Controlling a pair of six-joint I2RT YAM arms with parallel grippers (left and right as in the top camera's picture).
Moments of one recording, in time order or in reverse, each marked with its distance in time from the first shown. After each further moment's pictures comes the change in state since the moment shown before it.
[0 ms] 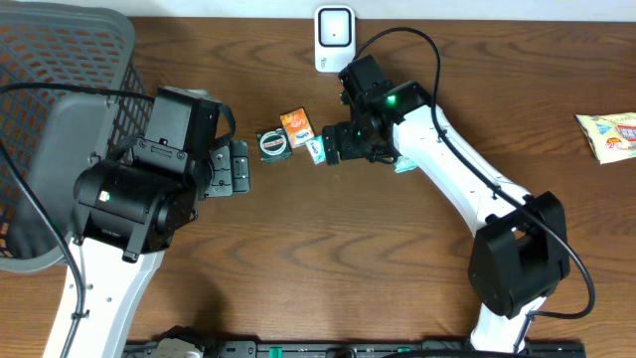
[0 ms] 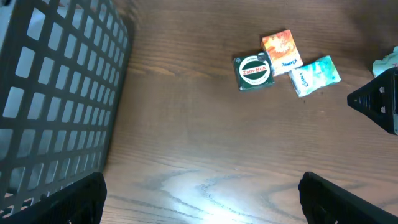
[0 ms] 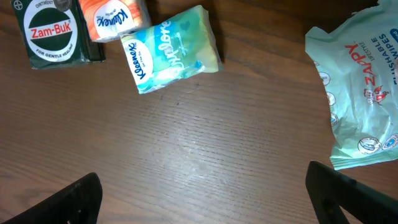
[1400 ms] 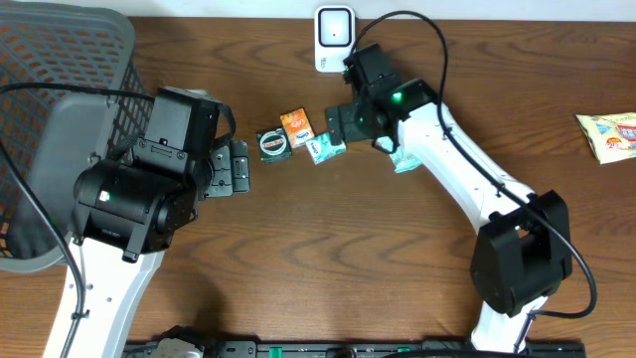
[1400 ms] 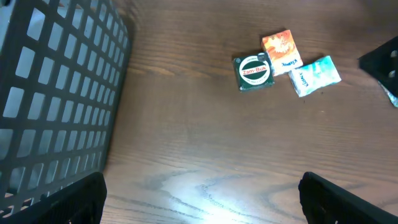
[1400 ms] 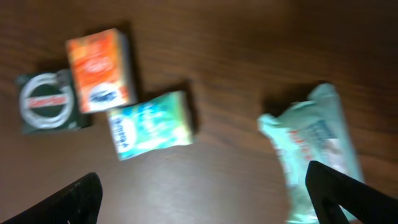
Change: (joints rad) left arm 0.000 0.000 0.000 0.000 0.000 0.000; right arm -0.033 0.000 0.000 0.168 0.130 -0.080
